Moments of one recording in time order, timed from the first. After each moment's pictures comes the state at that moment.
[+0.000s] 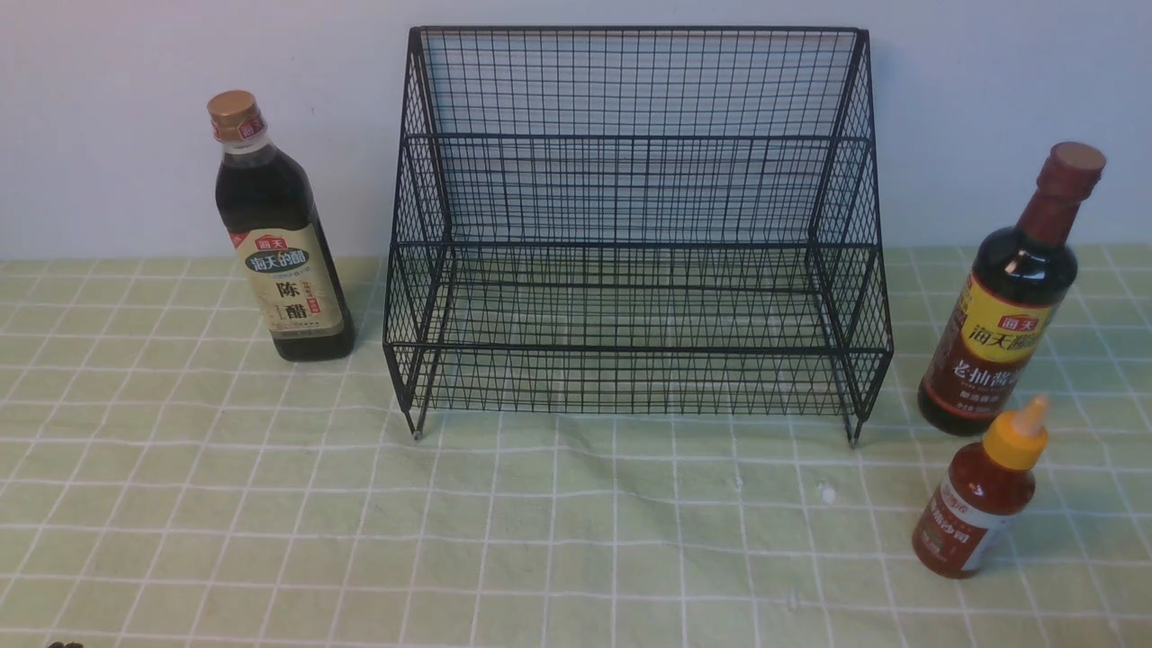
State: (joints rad) right arm -0.02 -0.01 0.02 -0.02 0.38 0.12; left arm -0.10 -0.01 0.02 0.05 0.39 -0.05
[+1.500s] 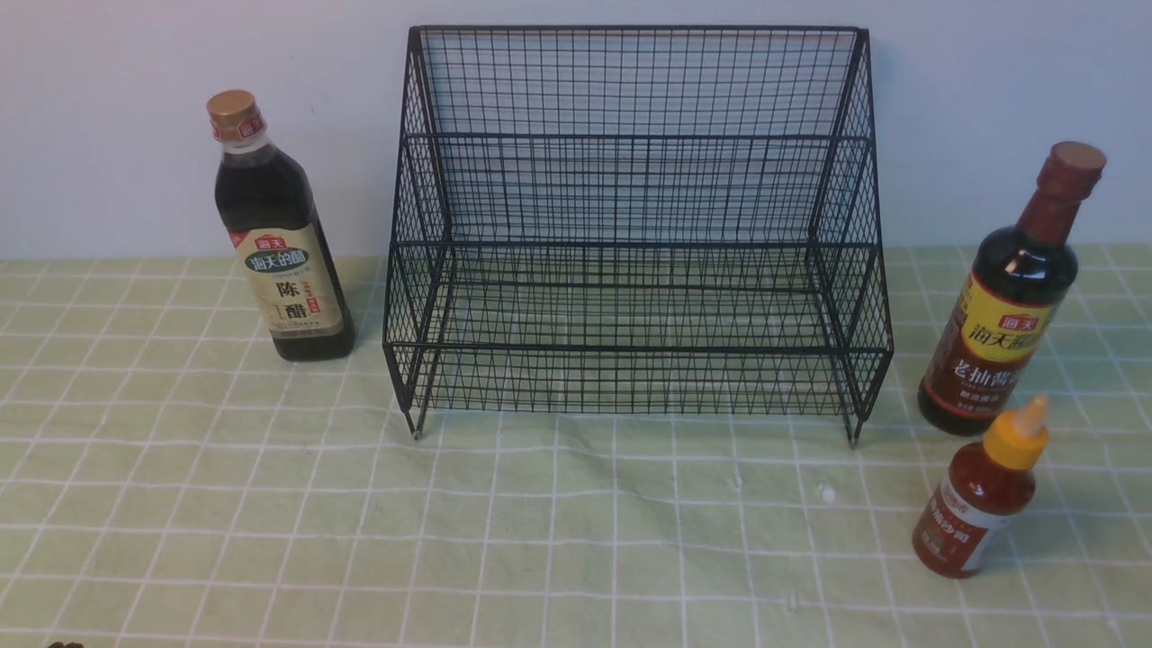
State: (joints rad) right arm -0.02 0.02 -0.13 0.46 0.13 0.17; left arm -0.10 -0.01 0.02 0.05 0.39 -0.05
